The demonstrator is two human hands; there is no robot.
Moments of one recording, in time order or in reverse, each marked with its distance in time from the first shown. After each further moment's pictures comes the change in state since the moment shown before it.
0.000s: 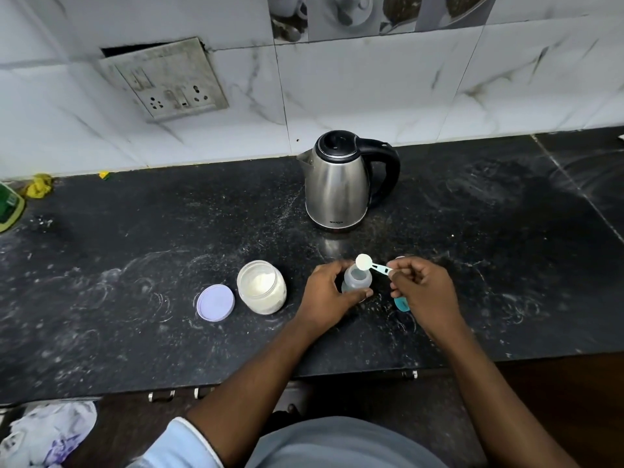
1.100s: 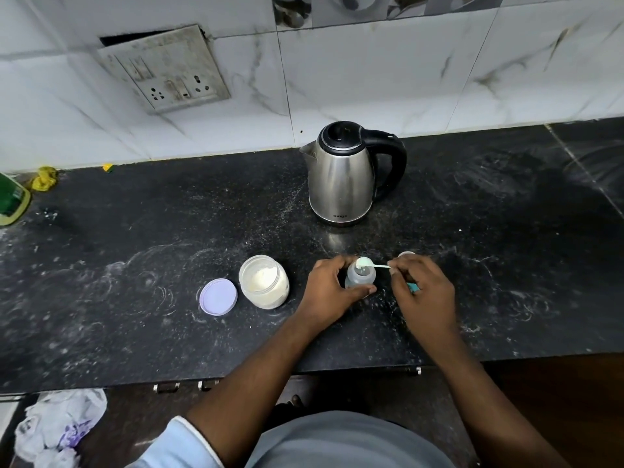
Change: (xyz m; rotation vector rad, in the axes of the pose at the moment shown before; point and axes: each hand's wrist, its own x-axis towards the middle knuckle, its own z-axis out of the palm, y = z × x) left_hand 0.002 0.000 -0.001 0.002 -0.003 -0.028; right_hand -0.011 0.018 0.013 -0.336 0.190 -0.530
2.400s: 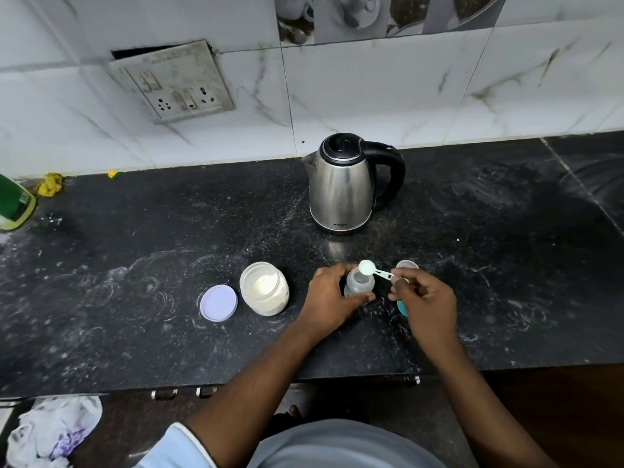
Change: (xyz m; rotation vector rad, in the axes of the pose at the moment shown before) left_hand -0.001 0.003 0.001 0.066 -0.026 -0.031; right_hand -0.001 0.005 0.002 0.409 -0.023 0.486
